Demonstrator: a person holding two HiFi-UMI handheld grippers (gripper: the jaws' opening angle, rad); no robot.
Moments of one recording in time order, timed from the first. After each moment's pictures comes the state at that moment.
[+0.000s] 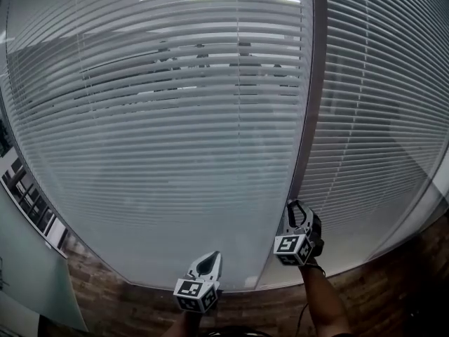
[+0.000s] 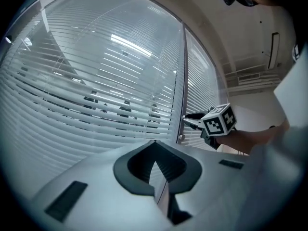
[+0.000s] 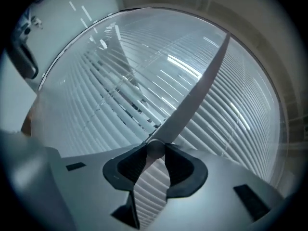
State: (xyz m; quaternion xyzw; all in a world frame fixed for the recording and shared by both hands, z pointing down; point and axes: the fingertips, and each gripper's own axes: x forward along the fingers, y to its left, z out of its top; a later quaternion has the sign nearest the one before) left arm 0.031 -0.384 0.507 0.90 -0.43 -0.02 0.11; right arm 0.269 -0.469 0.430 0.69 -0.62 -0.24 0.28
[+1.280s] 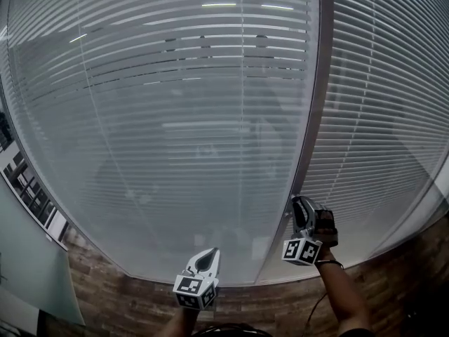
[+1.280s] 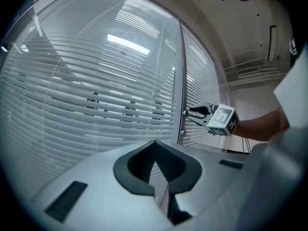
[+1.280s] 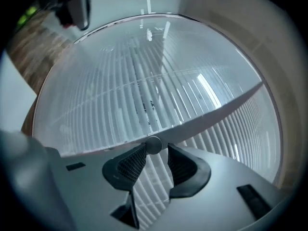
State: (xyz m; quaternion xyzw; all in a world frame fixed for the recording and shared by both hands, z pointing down) left arm 0.023 -0.376 0.512 0.89 -0.44 0.00 0.09; right arm 0.268 -0.453 0.430 0.59 -0.55 -0.41 0.42
